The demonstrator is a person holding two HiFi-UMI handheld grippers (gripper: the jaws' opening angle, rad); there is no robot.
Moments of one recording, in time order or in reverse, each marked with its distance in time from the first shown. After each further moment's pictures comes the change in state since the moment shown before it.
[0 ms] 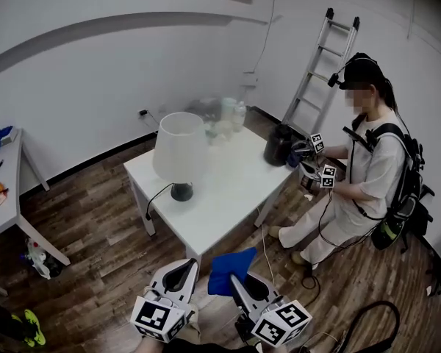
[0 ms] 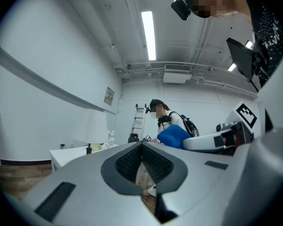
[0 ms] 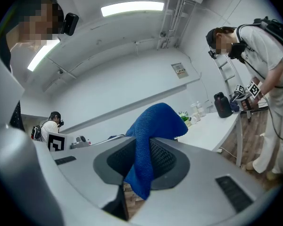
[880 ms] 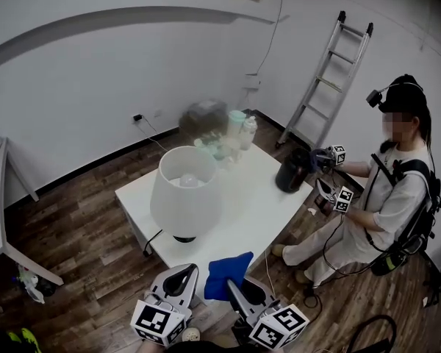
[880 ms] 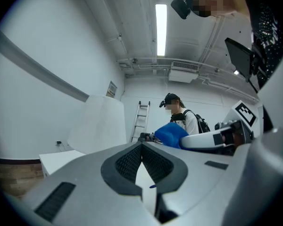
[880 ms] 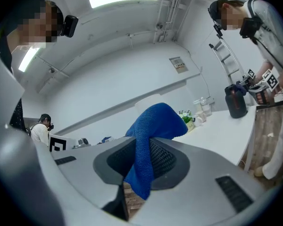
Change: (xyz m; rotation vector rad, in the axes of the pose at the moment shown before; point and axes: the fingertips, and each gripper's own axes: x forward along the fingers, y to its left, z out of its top) left arm 0.132 0.144 -0.003 -0.048 0.027 -0.022; right arm 0.176 -0.080 0.034 0.024 0.034 -0.005
